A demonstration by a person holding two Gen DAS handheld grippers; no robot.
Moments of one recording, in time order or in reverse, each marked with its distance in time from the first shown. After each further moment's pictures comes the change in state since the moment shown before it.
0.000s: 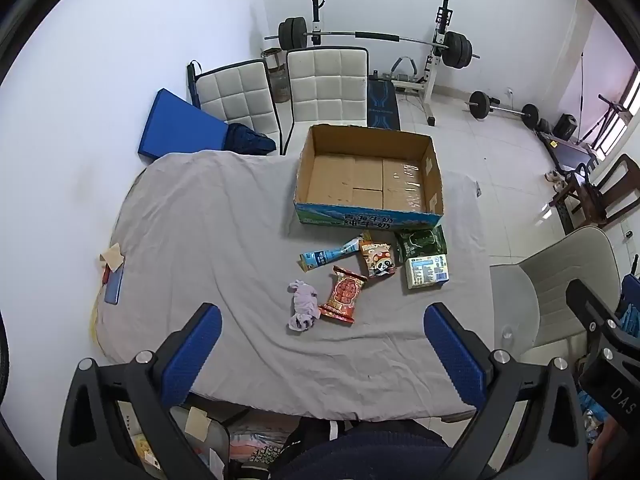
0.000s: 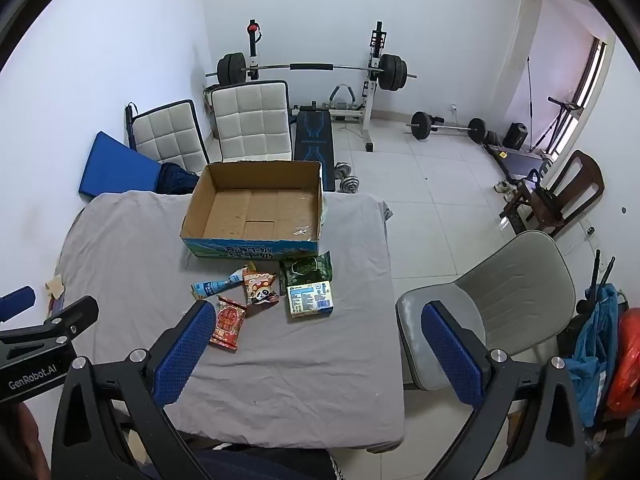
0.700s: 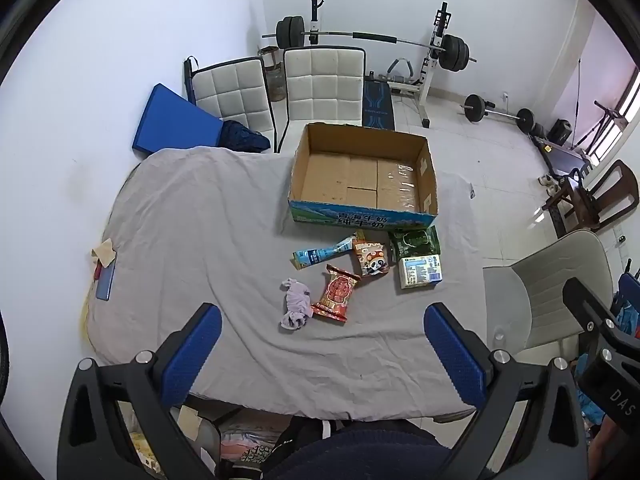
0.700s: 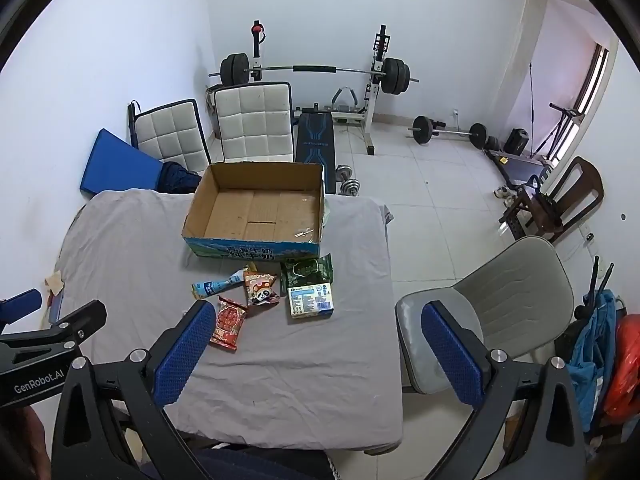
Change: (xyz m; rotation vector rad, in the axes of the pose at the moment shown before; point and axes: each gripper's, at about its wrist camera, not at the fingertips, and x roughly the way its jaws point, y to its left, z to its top) left arm 0.004 -0.004 -0.009 -0.011 -0.005 -0.036; right arm -0.004 0.007 -0.004 -0.019 -0.013 -0.004
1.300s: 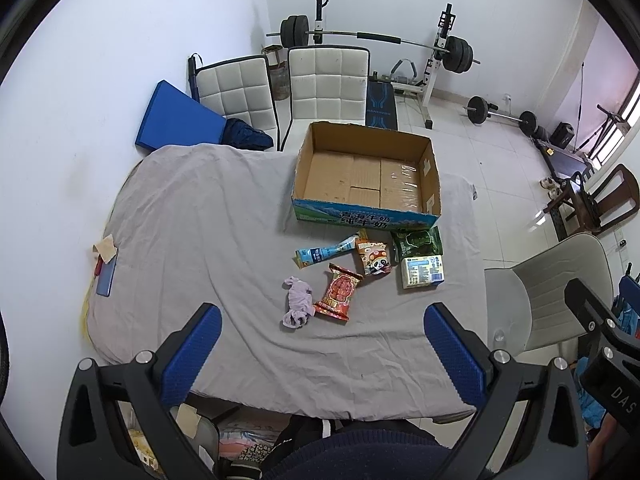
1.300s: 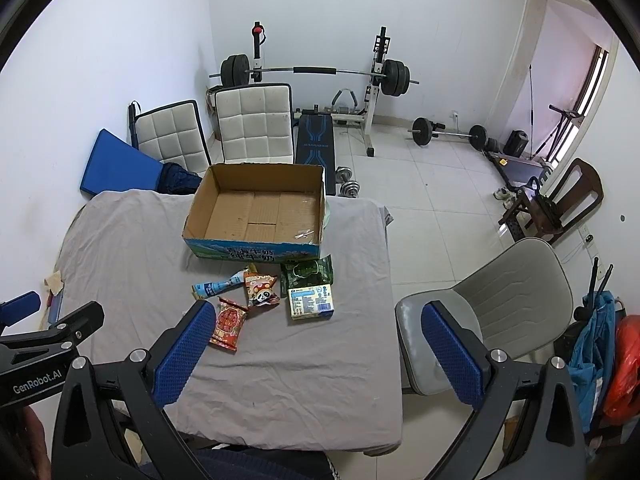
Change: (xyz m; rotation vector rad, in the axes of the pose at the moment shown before) left arm -0.002 0.011 -0.001 -0.013 0.000 -0.006; right arm -0.004 0.000 0.001 -0.001 0.004 0.001
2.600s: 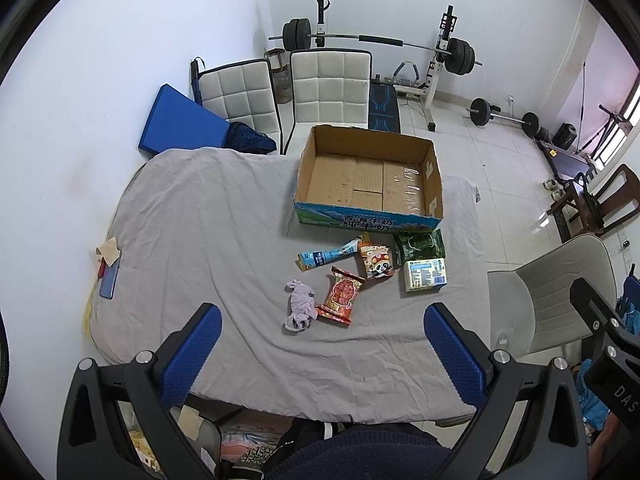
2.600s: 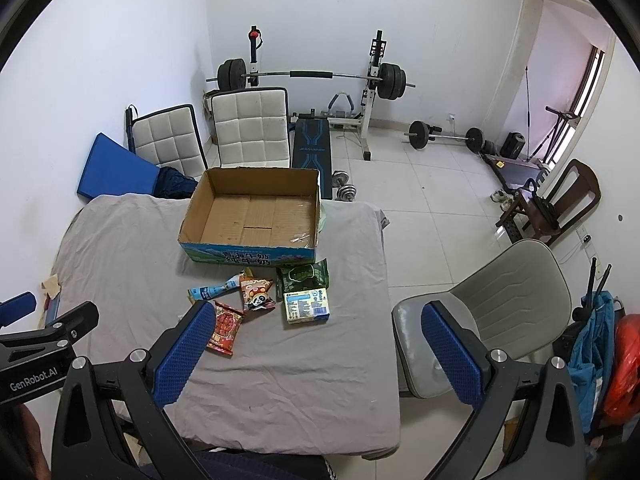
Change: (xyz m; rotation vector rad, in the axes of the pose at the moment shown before) left arm 0.001 0.001 0.000 -0.004 -0.005 0.016; right arm 0.001 -0.003 0.005 0.005 -0.015 -0.007
